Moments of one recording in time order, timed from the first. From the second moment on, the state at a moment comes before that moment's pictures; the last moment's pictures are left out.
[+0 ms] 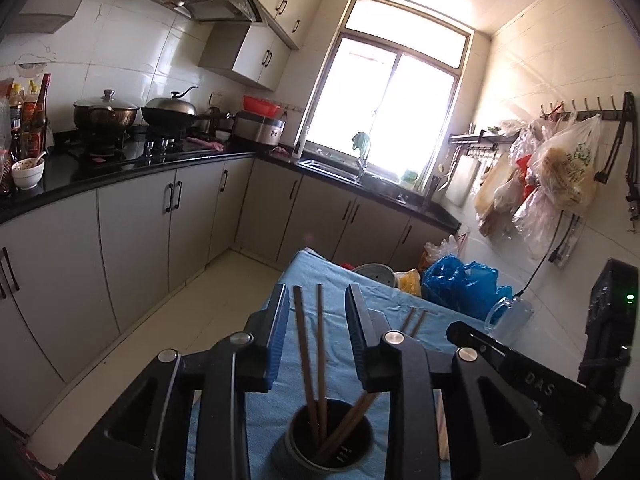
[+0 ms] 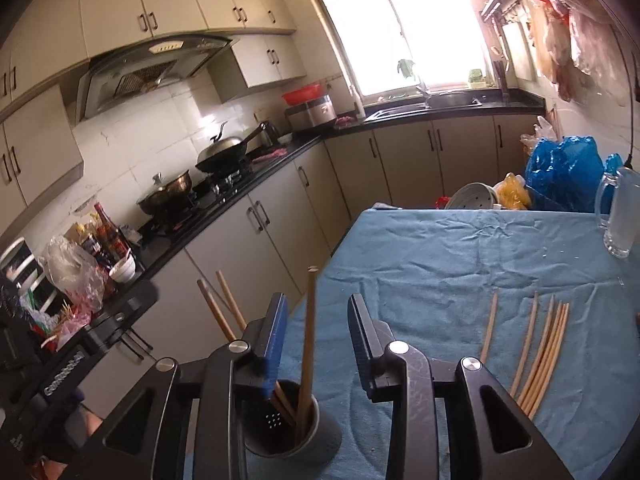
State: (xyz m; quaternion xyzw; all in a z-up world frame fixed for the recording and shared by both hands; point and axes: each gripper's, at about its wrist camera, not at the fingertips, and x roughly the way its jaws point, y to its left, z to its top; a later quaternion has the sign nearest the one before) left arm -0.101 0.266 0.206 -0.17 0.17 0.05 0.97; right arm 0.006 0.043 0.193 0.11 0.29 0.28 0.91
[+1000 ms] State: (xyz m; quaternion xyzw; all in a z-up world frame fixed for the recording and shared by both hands) left arm -0.002 0.072 0.052 -0.08 0.41 -0.04 0.91; right arm 0.047 -0.146 0.031 0.15 0.44 0.15 0.87
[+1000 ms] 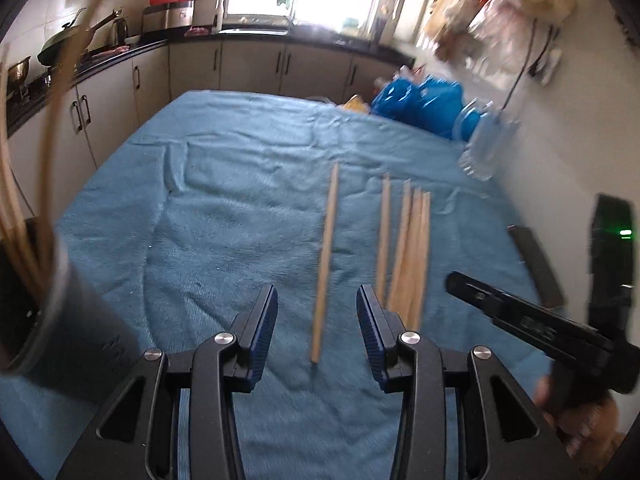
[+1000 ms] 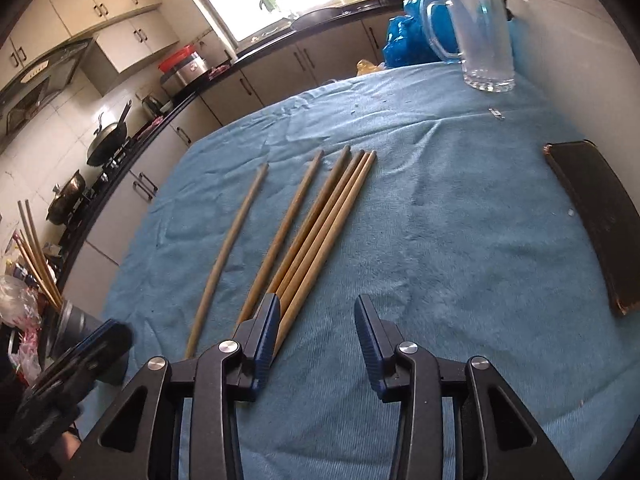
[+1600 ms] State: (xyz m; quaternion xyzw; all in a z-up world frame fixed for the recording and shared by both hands) left arm 0.034 0.065 0.014 -0.06 0.45 -0.03 0.89; right arm 0.051 -0.109 0.022 -0.01 0.46 0.09 0.88
